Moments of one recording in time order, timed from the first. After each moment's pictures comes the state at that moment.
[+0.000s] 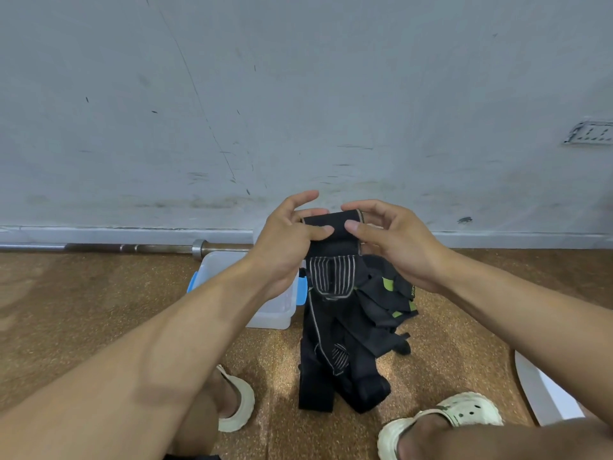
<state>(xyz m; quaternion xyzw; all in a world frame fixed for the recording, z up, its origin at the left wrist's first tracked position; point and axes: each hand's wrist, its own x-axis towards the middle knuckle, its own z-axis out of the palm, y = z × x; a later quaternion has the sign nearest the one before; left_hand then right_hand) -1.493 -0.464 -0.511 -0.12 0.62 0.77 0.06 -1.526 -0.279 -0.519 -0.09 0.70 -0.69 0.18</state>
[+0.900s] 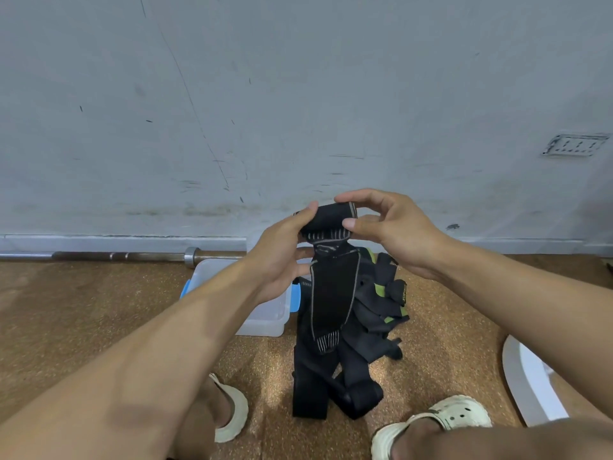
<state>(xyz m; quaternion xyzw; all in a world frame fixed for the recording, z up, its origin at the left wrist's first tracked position) -1.495 -0.468 -0.507 -0.12 0.59 0.78 0.15 -1.532 -0.281 -0.489 -0.12 0.74 -0.64 0.14</state>
